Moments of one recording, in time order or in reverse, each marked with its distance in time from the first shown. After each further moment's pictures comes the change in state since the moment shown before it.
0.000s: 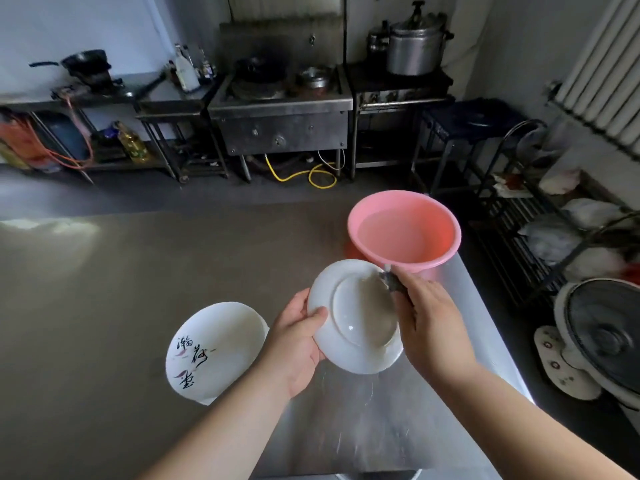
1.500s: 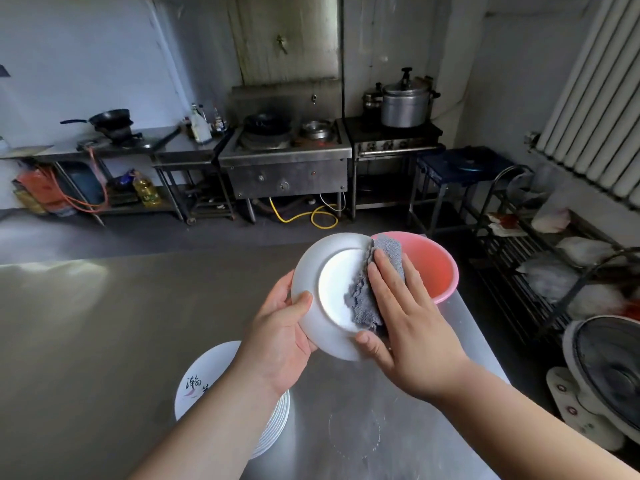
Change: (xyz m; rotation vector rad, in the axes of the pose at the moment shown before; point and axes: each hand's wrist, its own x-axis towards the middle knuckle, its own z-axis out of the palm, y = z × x) left_hand -0.023 0.086 0.020 -0.184 -0.209 0.249; right_hand 0.033 -0.051 -0.030 -0.268 -0.116 -0.388
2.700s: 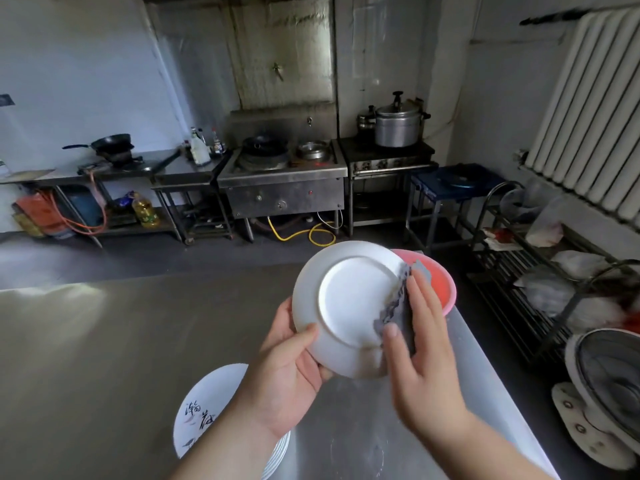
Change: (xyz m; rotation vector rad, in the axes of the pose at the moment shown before) left_hand -0.016 0.000 0.008 -0.096 -0.152 -0.003; right_hand -0.006 -0.033 -0.007 0.655 0.413 0.274
